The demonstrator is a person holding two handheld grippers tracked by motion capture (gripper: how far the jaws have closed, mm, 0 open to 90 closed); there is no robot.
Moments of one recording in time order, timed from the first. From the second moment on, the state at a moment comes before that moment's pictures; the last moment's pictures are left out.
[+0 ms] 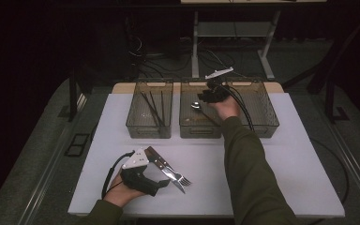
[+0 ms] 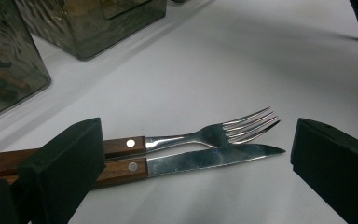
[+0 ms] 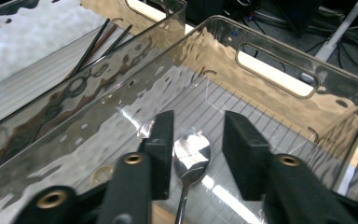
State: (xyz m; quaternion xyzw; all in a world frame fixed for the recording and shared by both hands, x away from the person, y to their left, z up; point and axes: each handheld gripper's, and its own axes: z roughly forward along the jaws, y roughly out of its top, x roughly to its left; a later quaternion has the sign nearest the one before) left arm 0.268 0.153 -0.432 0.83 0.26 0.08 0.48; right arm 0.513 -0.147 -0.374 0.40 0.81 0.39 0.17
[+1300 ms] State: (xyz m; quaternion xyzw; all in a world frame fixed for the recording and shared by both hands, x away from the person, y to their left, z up) left arm 0.270 0.157 -0.432 0.83 0.27 0.09 0.48; right arm 0.381 -0.220 -0.353 0.36 0.79 0.47 0.14
